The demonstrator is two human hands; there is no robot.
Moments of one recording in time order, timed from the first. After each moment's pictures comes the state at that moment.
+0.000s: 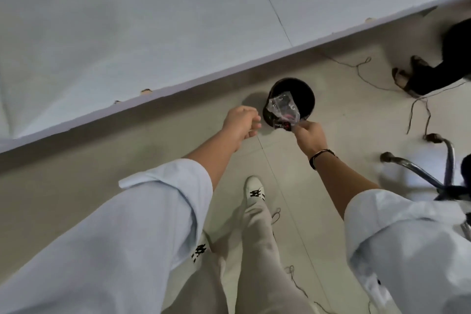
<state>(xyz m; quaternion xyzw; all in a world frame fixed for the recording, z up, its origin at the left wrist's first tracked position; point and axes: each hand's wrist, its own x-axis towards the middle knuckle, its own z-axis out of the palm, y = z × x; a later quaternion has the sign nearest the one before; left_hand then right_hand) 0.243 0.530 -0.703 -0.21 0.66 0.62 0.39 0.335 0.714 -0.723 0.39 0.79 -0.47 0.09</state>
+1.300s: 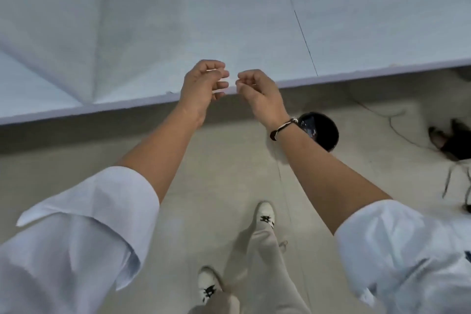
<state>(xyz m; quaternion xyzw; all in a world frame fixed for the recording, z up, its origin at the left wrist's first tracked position) 0.252 0.414 -0.552 -0.13 0.69 0.71 0.10 0.265 0.572 -0.588 0.05 0.77 -0.63 0.04</state>
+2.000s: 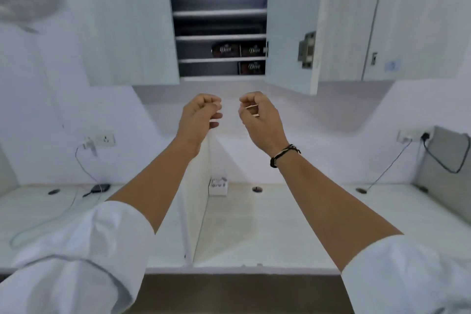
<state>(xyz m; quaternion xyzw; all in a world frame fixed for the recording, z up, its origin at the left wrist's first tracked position) 0.348 0.213 -0.062 0.09 0.70 0.67 -0.25 0.327 0.380 -0.072 -0.26 0.73 -0.56 -0.28</state>
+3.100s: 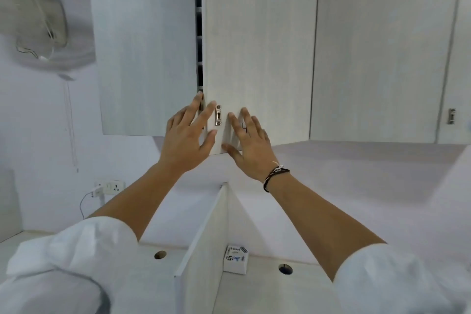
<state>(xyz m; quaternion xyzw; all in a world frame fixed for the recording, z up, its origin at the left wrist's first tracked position) 0.149 0.086 -0.005 0.10 0.81 0.03 -0.57 0.084 0.284 -0.022 -0.36 0.83 -0.23 -0.35</state>
